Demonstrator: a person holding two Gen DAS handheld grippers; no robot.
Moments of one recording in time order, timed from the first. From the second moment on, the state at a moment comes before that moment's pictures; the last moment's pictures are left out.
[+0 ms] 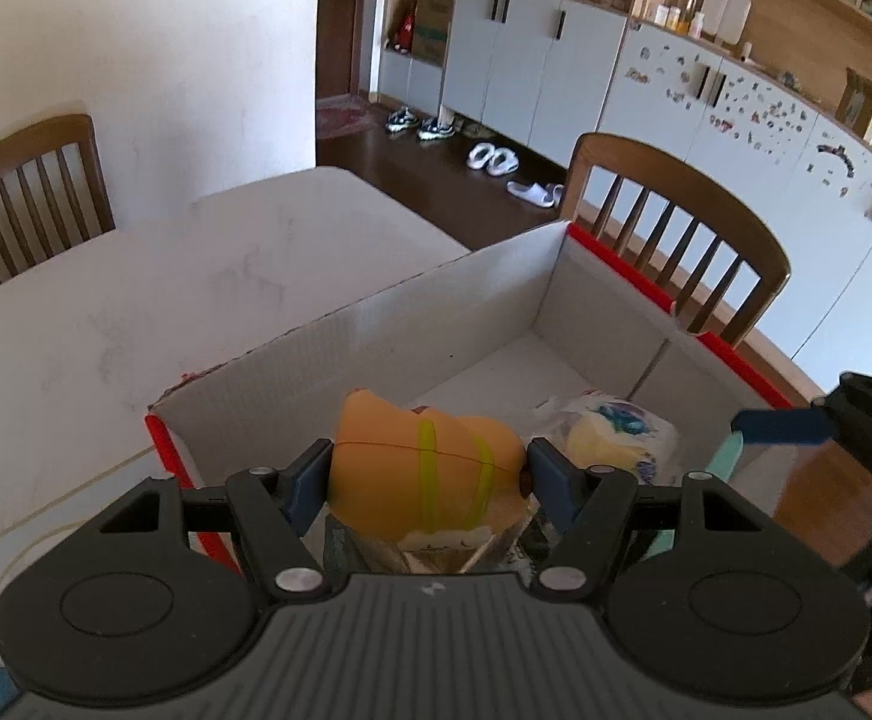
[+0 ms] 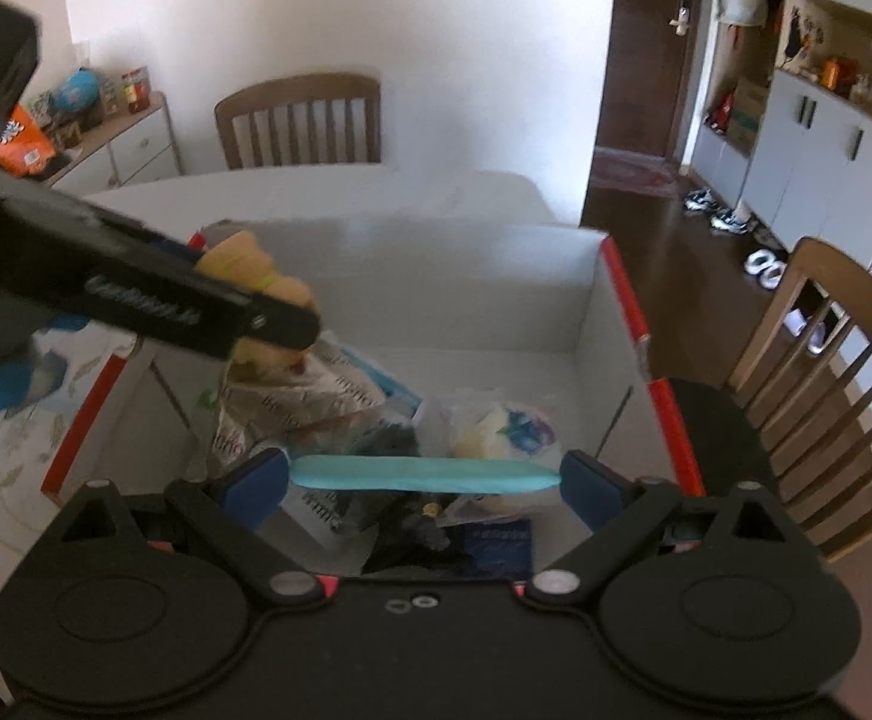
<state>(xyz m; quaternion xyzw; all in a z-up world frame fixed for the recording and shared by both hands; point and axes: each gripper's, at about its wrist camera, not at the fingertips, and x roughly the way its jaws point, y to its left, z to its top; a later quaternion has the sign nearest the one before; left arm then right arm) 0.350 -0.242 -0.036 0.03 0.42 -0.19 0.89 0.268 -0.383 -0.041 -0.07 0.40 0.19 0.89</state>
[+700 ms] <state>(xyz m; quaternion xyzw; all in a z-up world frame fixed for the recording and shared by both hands) 0.352 -0.238 -0.043 0.04 0.43 -0.21 0.88 0.272 -0.386 -0.053 -0.06 0.43 0.19 0.88</state>
